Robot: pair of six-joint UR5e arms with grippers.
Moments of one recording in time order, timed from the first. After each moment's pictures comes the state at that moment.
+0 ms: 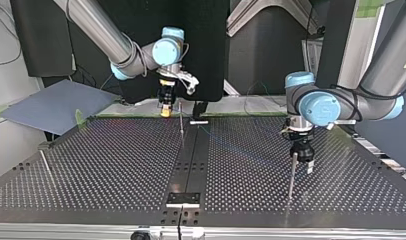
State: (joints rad) left arm -0.01 -1.81 -1.69 -2.77 -1.75 -2.03; right arm 2.31 -0.90 1.58 -0.58 2.08 1.62
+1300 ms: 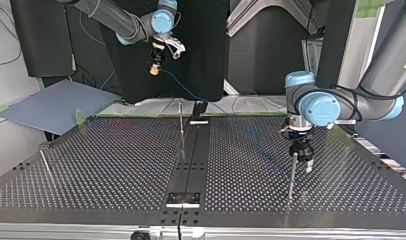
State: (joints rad) left arm -0.01 -1.81 -1.69 -2.79 -1.75 -2.02; right arm 2.28 -0.71 1.92 -0.92 2.19 1.74
